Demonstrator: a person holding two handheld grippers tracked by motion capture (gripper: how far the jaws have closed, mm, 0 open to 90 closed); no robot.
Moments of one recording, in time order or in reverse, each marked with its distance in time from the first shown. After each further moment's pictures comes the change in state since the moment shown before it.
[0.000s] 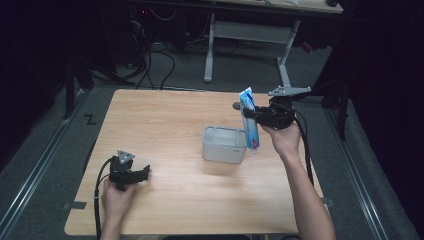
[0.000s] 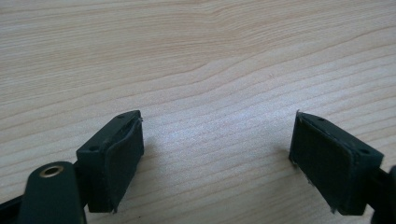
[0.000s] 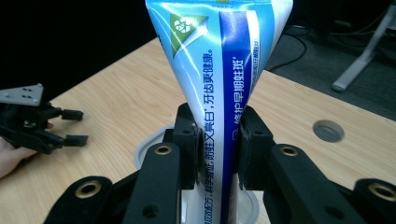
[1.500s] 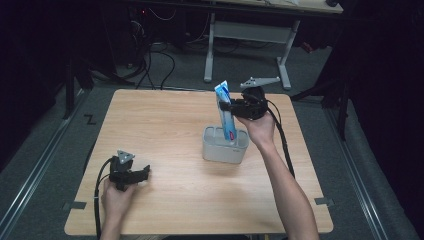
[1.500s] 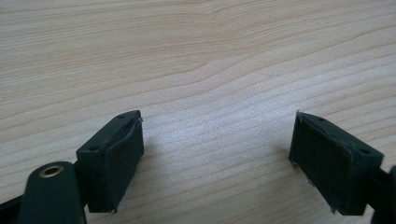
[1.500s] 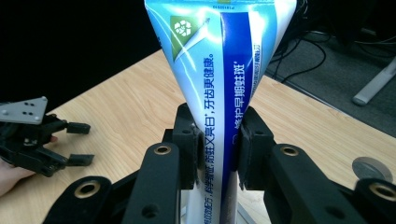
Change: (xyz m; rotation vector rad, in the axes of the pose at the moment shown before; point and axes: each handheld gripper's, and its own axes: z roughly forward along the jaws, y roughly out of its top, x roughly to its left) left arm 0.000 0.000 0.000 0.000 -0.001 0.000; right arm 0.022 0.029 0.058 0.008 0.049 -0.049
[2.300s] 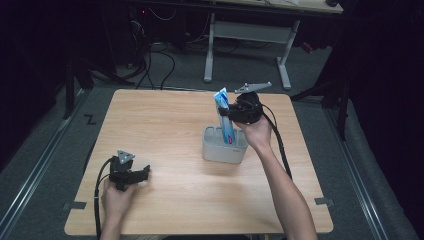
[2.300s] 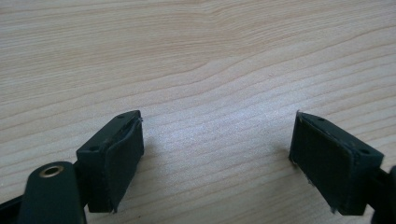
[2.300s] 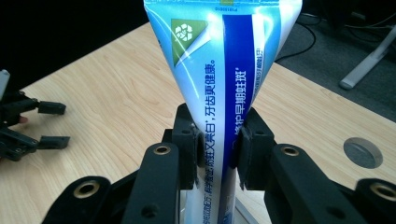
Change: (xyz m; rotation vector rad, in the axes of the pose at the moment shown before) left arm 0.000 0.000 0.000 0.000 0.000 0.000; right arm -0.003 -0.015 0.020 0.076 -0.053 -0.024
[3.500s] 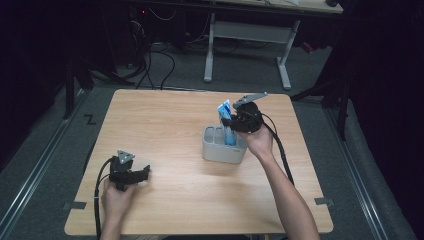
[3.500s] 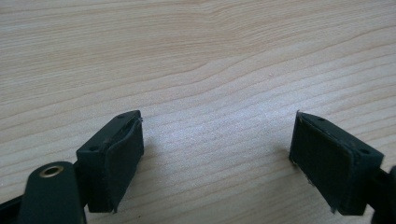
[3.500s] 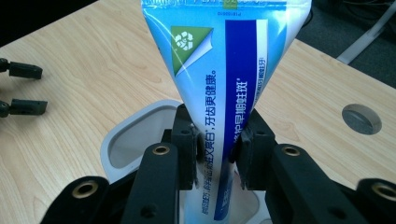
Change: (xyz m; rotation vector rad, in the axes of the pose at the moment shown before) left arm 0.000 0.000 0.000 0.000 0.001 0.000; right arm -0.002 -0.028 0.011 0.091 -0.031 -0.021
